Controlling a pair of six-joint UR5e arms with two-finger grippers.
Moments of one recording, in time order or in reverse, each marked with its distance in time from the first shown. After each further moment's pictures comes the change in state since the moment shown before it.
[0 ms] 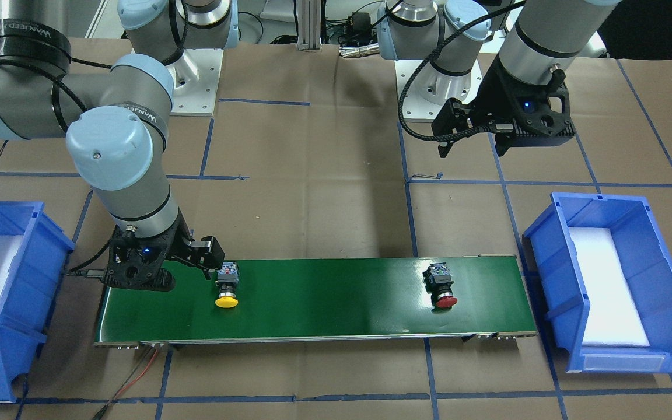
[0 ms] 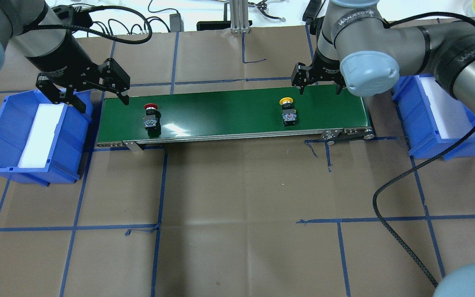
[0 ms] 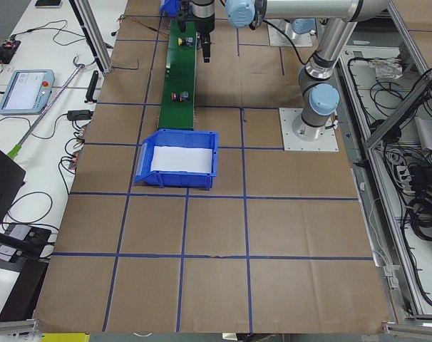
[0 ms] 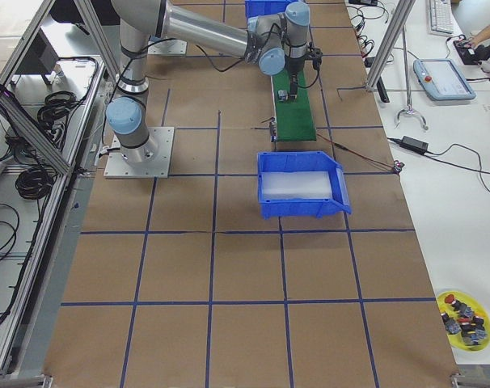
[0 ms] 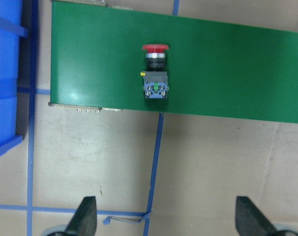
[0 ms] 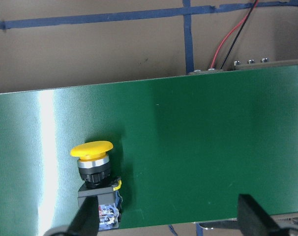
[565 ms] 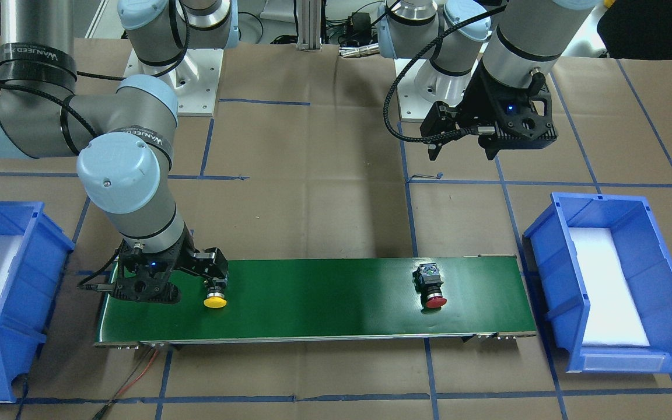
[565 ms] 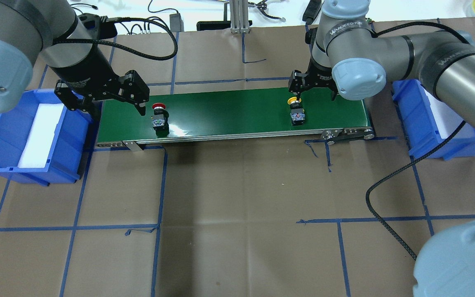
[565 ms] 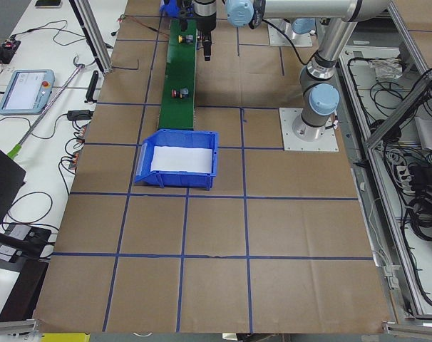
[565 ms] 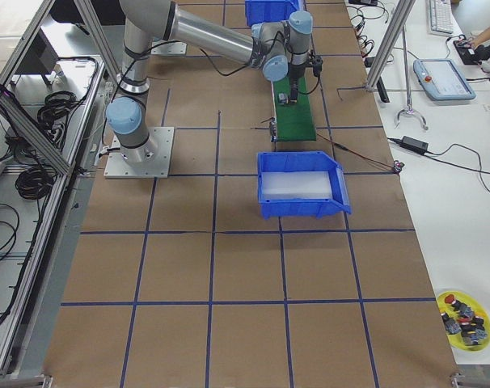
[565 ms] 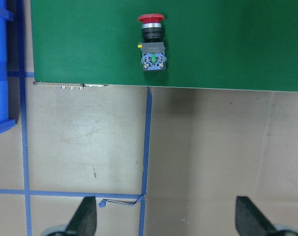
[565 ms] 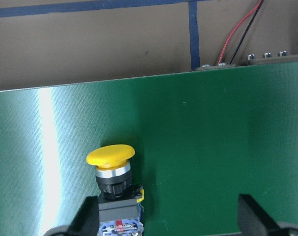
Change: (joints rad) left arm -0.014 -0.002 -0.021 0.039 0.007 0.002; right arm 0.001 0.039 -0.003 -0.006 0.001 0.004
